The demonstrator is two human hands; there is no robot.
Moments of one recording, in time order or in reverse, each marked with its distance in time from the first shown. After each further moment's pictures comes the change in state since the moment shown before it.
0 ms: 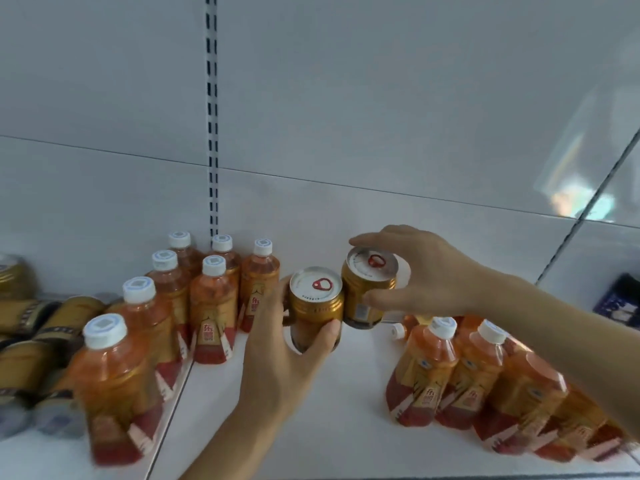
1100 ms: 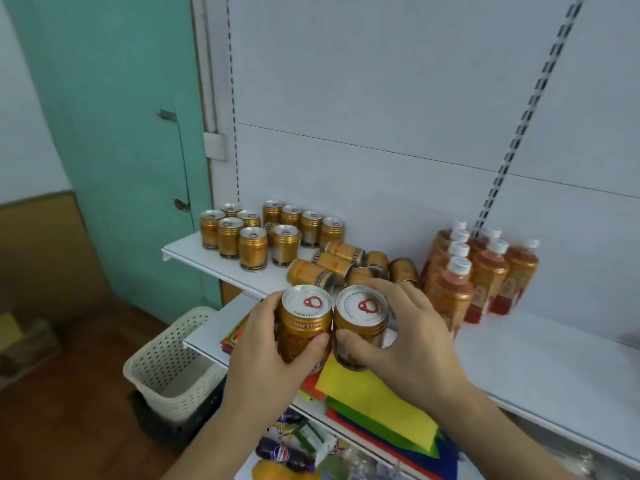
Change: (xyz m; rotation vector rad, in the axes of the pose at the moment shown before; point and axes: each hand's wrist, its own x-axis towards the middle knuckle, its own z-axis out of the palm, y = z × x) left_hand -0.187 0.070 -0.385 0.551 0.312 -0.236; right_hand -0.031 -0.390 0.190 0.491 0.289 -0.219
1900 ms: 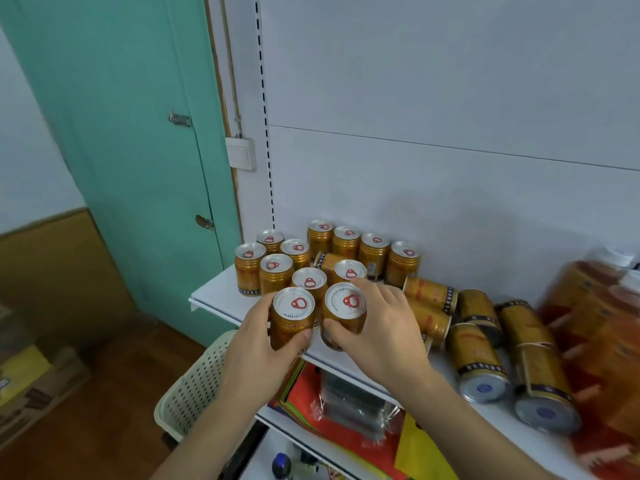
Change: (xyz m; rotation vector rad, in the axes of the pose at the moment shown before) left_hand 0.184 -0.191 -0.052 0.170 -0.057 -0.148; right_hand 0.175 0.009 0.220 -0.103 -0.035 0.136
